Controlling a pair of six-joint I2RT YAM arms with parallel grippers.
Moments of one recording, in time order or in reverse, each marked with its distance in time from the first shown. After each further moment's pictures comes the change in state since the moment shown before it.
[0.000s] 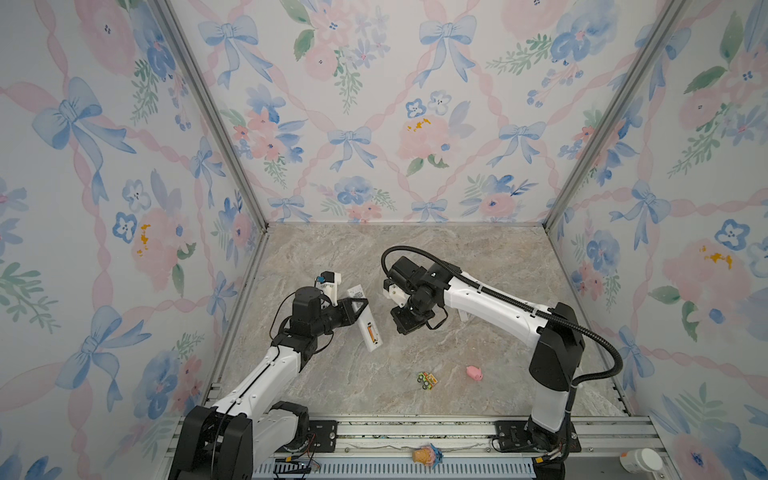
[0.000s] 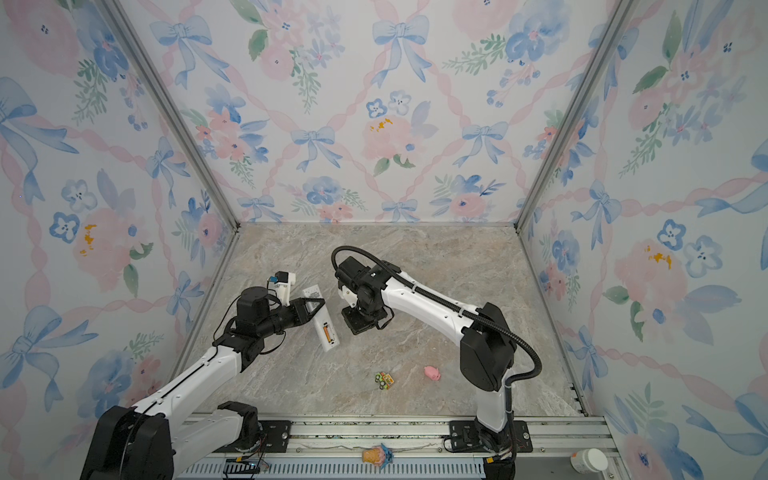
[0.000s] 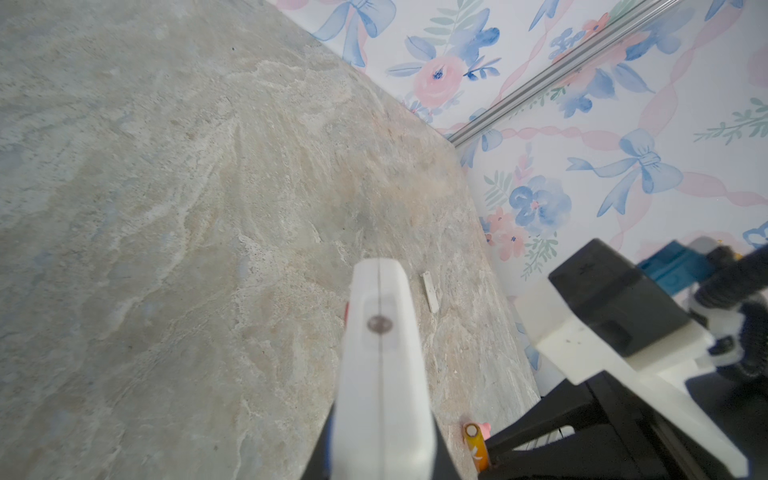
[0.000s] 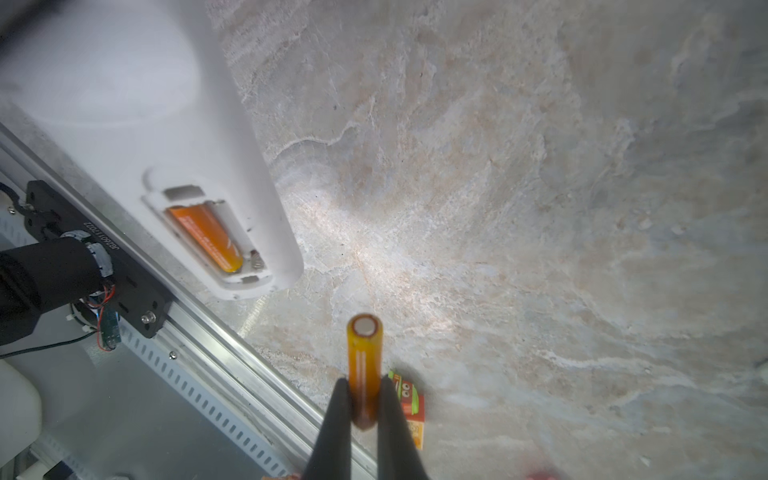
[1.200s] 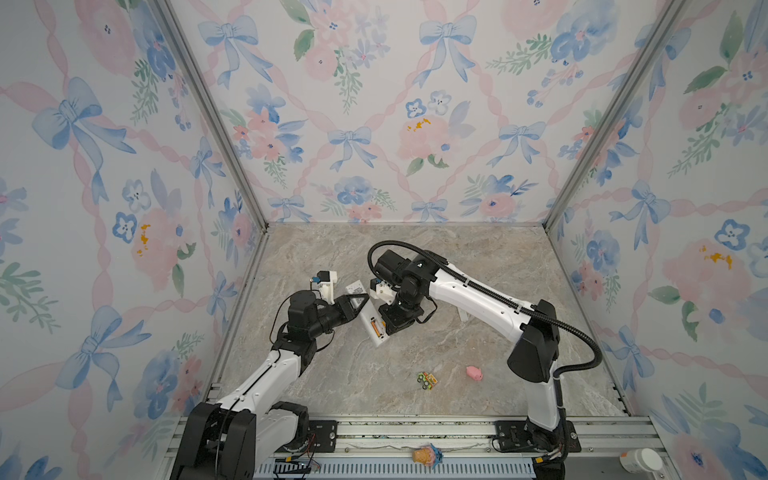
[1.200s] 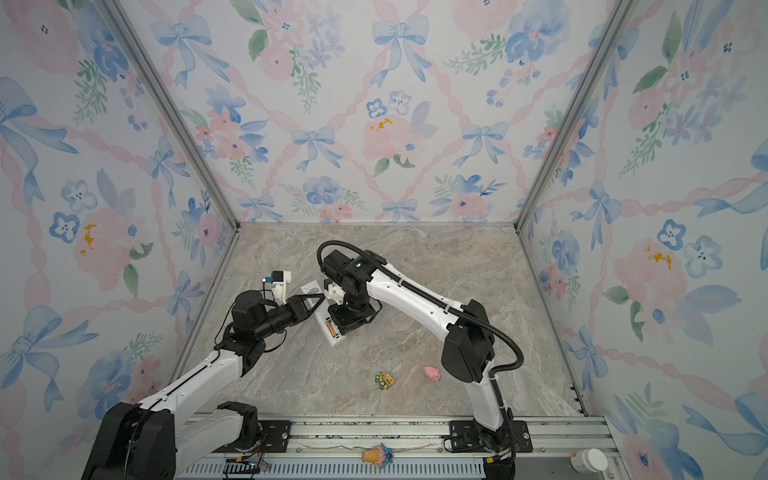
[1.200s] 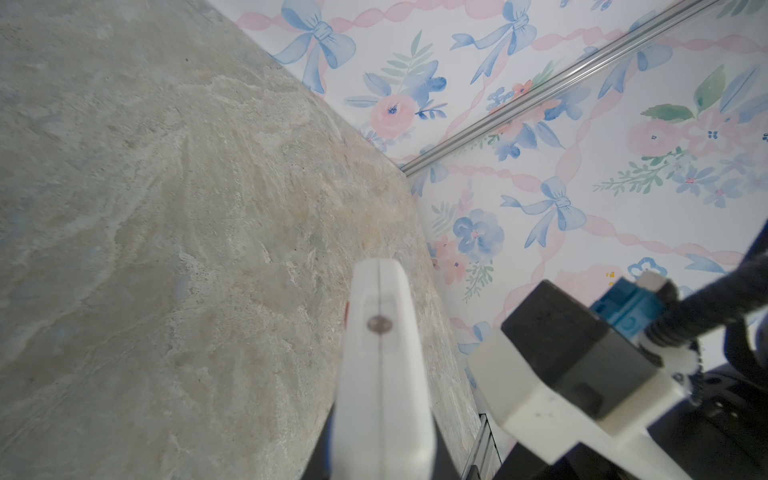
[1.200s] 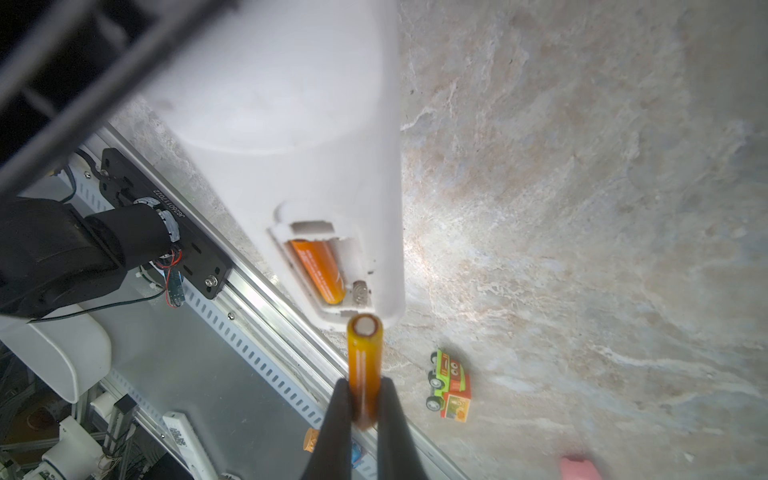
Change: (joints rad) left arm 0.019 0.011 -0.070 0.241 0.079 -0.199; right arm 0.036 0.154 0.276 -0.206 -0.089 -0.016
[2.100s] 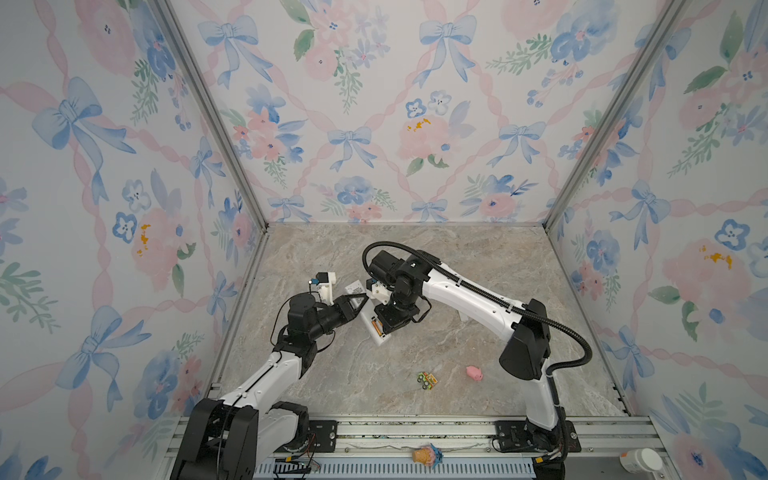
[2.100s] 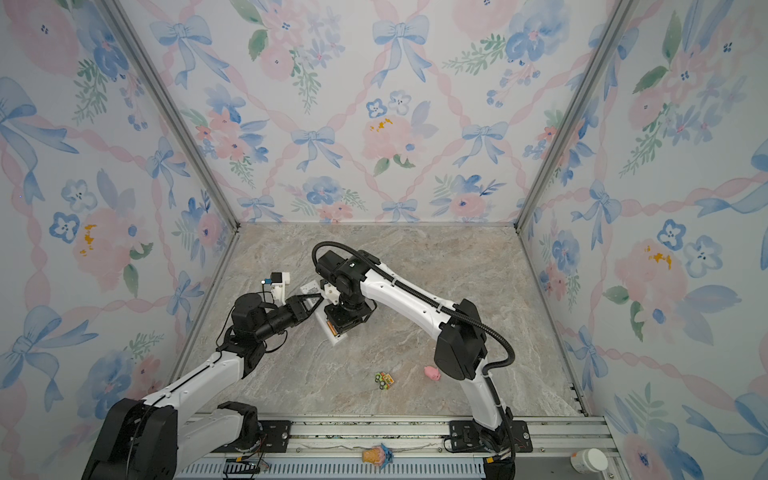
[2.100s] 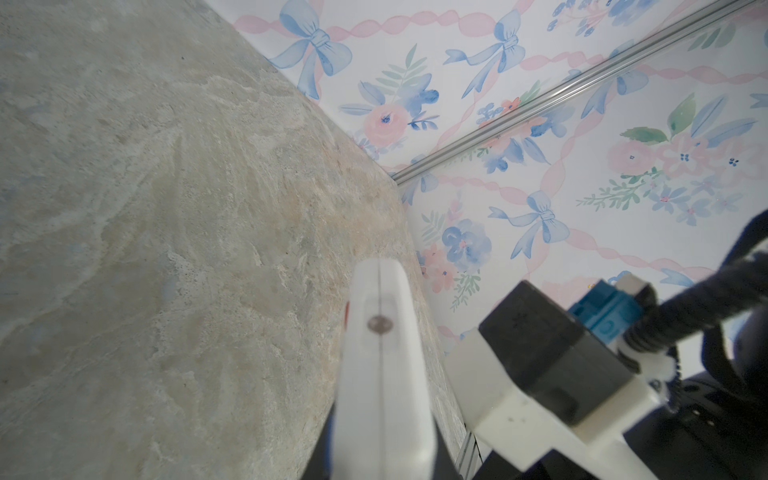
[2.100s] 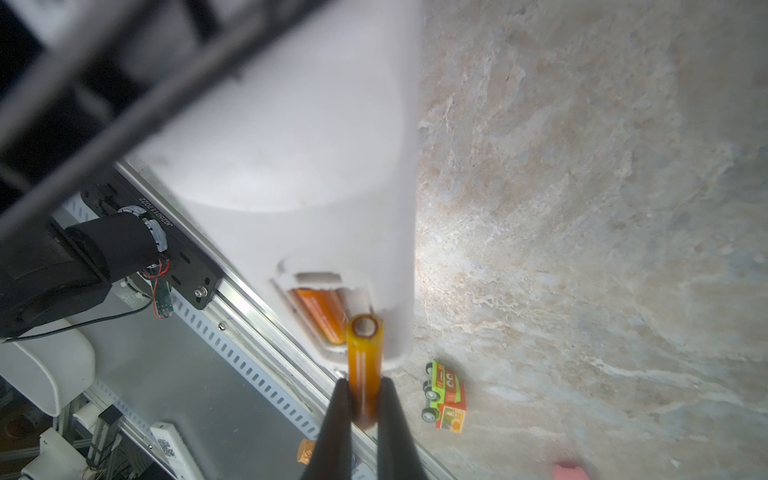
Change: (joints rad) left arm 0.000 0.018 -0.035 0.101 0.000 -0.070; right arm 0.009 0.051 0.059 -0.015 0.027 0.000
